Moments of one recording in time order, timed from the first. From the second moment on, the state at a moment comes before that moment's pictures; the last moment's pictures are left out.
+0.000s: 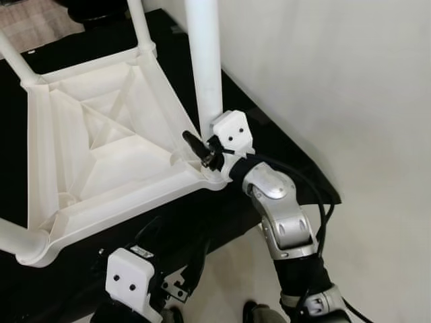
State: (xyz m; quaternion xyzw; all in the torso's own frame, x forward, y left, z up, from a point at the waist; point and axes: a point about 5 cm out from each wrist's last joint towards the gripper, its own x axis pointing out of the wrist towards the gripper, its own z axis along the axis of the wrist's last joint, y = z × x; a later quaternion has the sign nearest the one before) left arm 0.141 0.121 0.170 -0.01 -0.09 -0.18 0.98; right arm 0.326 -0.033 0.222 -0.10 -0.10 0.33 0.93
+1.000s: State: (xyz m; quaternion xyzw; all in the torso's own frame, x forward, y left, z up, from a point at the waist) left arm 0.134 0.118 0.168 -0.02 -0.08 -0.17 0.98; right arm 0.354 -0.041 0.248 -0.14 -0.05 0.71 0.69
